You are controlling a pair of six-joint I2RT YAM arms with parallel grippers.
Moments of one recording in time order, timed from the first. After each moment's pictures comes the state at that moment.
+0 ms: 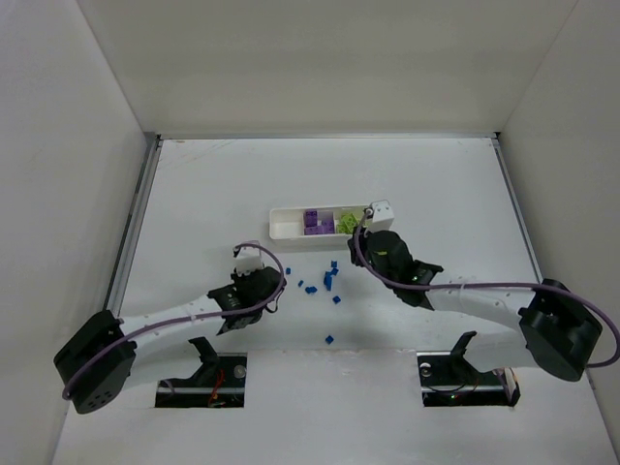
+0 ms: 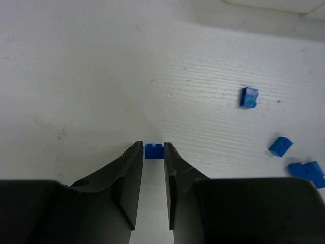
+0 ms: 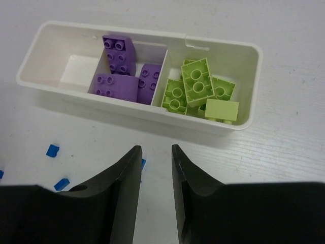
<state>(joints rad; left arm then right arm) -0.90 1.08 0.37 -0.29 -0.69 -0.87 0.86 1.31 0.62 0.27 0.46 0.36</state>
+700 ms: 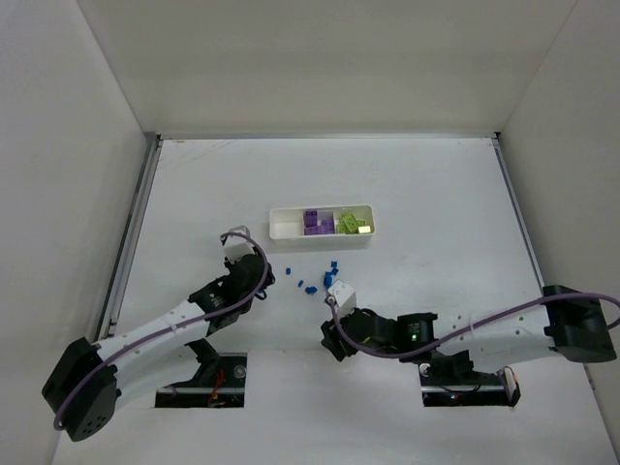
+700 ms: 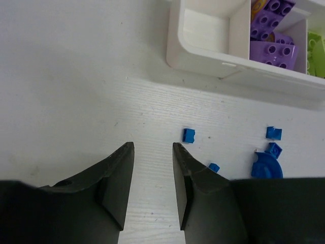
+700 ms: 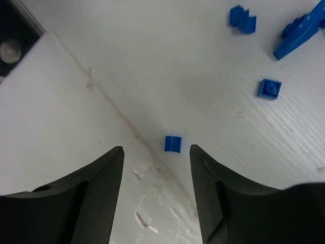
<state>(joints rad) -0.77 0.92 0.37 -0.13 -0.56 -0.79 1.47 1.17 0.54 -0.03 0.39 0.54</state>
